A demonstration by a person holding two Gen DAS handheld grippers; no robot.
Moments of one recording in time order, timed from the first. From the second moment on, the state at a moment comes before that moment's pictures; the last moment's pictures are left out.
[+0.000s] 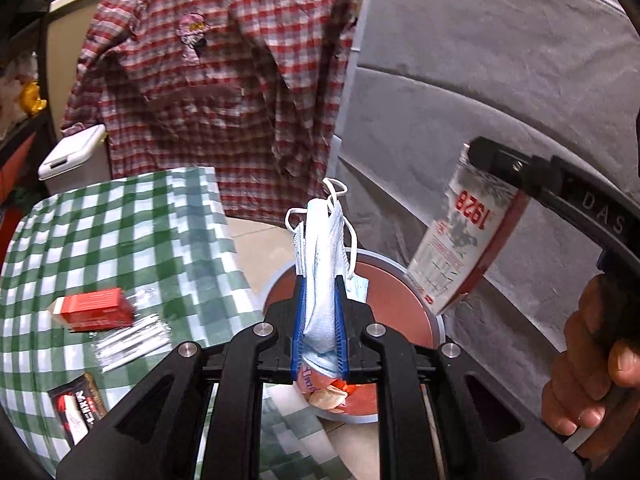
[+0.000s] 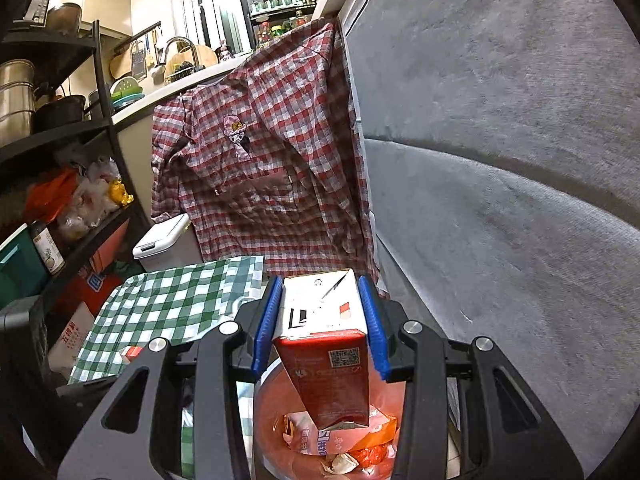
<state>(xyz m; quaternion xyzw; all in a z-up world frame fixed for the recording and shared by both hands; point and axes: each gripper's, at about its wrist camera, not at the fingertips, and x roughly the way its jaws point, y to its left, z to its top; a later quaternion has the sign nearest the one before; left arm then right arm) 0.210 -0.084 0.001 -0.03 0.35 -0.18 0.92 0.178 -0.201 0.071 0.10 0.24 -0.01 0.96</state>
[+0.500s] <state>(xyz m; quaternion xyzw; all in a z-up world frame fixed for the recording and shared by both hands) 0.214 -0.075 0.007 -0.04 0.34 -0.17 0.92 0.183 -0.192 0.072 0.09 0.24 -0.01 0.97</state>
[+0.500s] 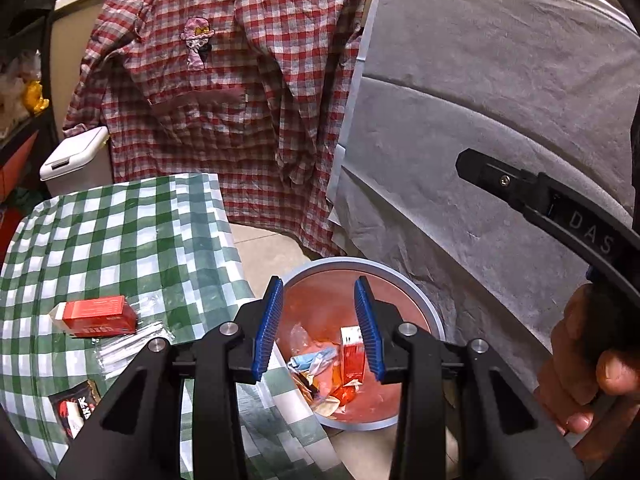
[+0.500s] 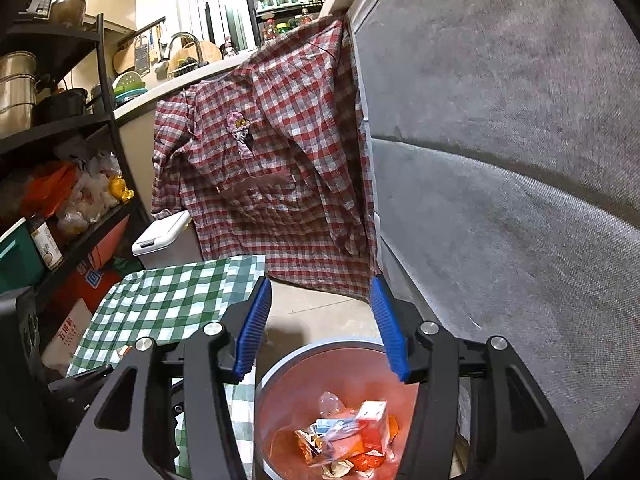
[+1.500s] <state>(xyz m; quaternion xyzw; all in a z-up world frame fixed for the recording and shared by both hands) 0.171 0.113 0.048 -0.08 0.28 -0.06 0.96 0.162 -0.108 0.086 0.06 0.23 0.10 0.97</state>
